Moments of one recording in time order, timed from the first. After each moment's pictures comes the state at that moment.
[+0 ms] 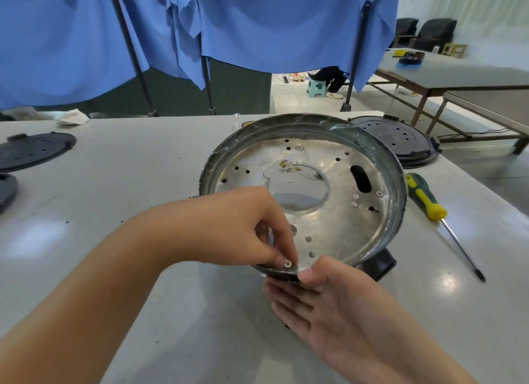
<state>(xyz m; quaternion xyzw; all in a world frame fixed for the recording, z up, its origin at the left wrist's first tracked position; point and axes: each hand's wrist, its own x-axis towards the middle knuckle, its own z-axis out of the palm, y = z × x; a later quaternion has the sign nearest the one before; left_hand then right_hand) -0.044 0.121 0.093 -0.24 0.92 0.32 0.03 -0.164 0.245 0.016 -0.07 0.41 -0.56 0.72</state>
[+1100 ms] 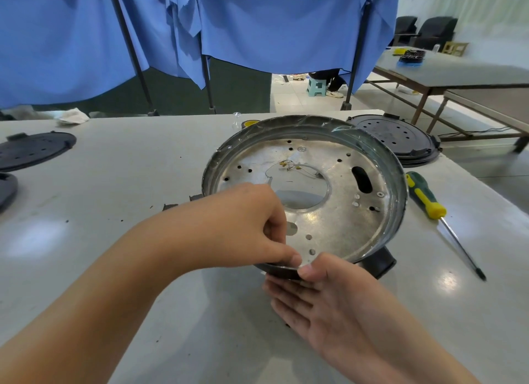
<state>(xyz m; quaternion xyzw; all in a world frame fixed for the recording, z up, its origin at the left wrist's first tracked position) -0.047 0.129 0.093 -0.30 0.92 0.24 -0.01 -0.161 0.244 0.024 -0.04 0.41 -0.57 0.71</state>
